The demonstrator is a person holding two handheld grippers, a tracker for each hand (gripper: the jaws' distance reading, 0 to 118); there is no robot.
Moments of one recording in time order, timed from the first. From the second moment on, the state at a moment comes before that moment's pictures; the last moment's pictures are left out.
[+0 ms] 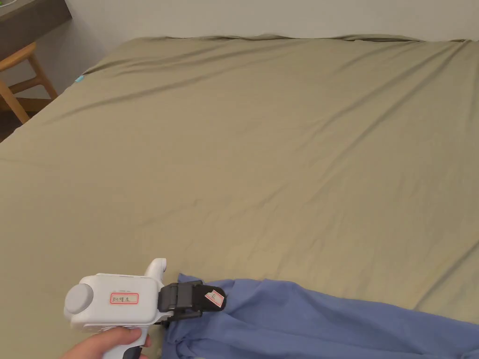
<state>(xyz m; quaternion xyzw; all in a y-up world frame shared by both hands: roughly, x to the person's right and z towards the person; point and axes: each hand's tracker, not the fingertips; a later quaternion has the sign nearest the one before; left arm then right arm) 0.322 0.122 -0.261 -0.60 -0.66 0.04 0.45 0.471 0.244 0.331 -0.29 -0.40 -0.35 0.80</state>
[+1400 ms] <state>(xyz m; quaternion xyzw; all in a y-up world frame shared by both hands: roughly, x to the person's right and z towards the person) 0.341 0.232 -0.135 -0.63 -0.59 0.01 0.51 0.466 0.270 0.332 -0.28 -0.41 -0.35 0.79</state>
